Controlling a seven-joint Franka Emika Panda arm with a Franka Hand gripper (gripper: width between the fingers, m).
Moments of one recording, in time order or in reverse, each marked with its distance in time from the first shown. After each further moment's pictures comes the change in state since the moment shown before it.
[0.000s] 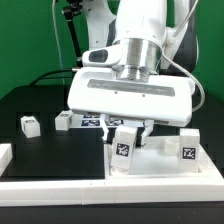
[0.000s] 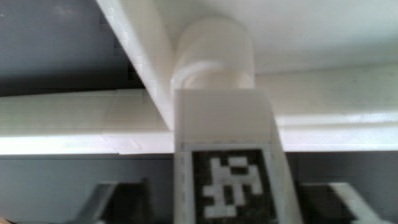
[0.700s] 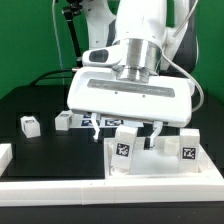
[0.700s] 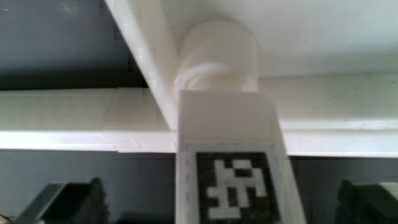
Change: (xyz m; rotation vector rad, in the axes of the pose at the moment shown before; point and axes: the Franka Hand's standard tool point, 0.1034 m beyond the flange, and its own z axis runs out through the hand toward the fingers) arm 0.000 0.001 0.000 0.000 -0.001 -0.034
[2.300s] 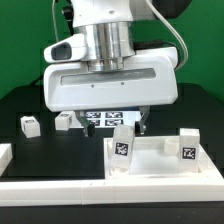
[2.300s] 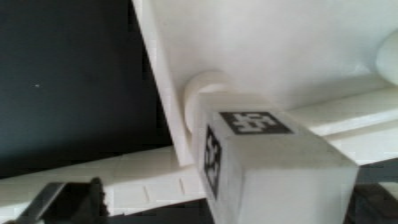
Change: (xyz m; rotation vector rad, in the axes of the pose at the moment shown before) arm 0.015 0.020 -0.011 0.194 -0.514 0.089
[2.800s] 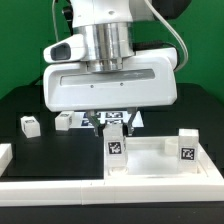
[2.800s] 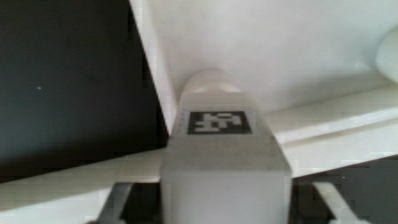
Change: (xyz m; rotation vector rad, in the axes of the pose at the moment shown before) arm 0.000 0.000 0.001 0.001 -0.001 0.060
